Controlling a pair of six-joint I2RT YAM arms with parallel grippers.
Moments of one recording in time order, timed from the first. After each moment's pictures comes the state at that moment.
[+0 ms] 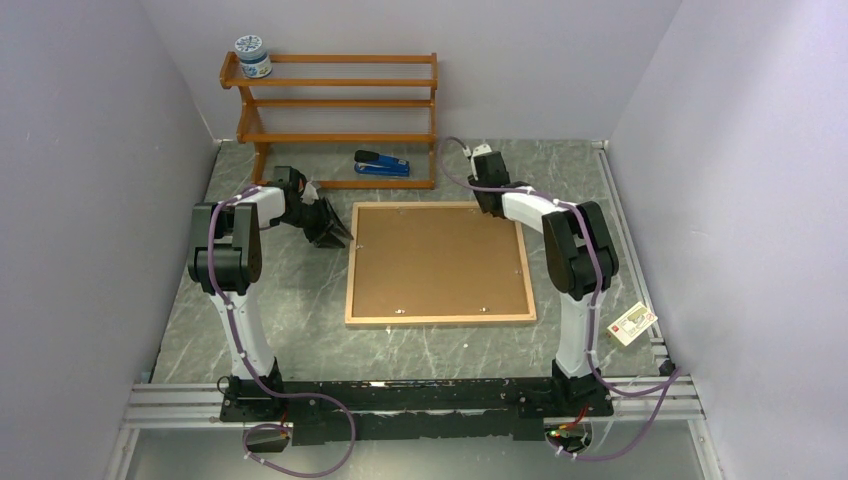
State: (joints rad) left arm -0.02 2.06 1.33 -0.53 0.62 -0.52; right arm 0.35 2.05 1.39 -0.11 0.34 -0.19
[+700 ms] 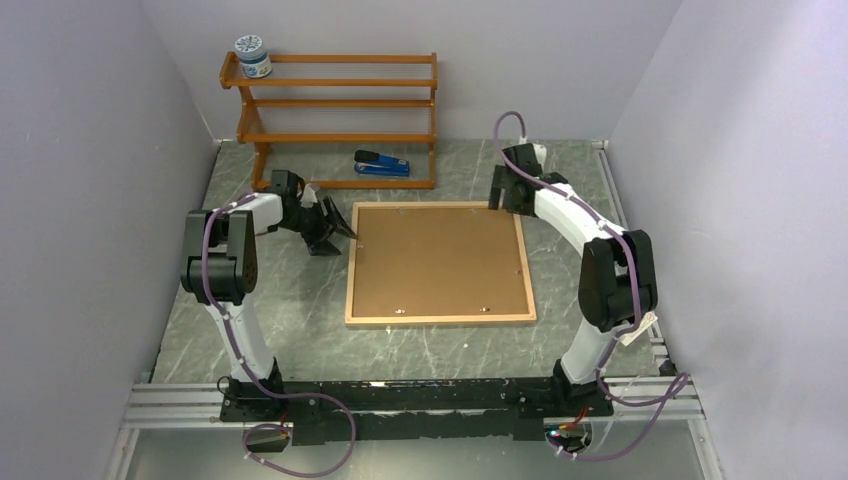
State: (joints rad) left arm -0.02 1.98 1.25 -0.49 0.63 -0.52; right arm 0.28 1.76 1.35 -0.47 0.33 0.35
